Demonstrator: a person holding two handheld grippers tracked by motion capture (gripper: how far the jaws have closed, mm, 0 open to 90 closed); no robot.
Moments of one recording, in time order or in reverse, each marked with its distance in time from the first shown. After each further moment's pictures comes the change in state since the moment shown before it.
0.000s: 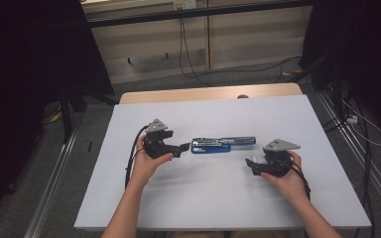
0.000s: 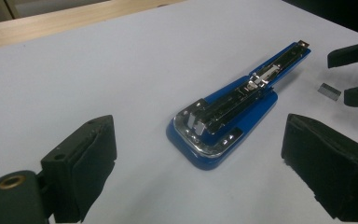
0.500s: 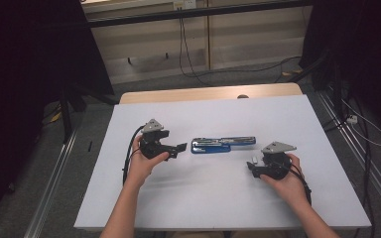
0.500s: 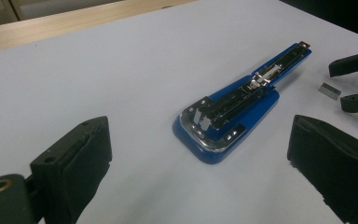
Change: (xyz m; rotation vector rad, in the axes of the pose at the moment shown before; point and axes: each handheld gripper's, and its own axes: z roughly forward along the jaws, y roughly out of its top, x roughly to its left) left arm 0.004 -0.001 -0.007 0.000 0.007 -0.006; right arm 0.005 -0.003 -0.001 0.078 -0.032 -0.006
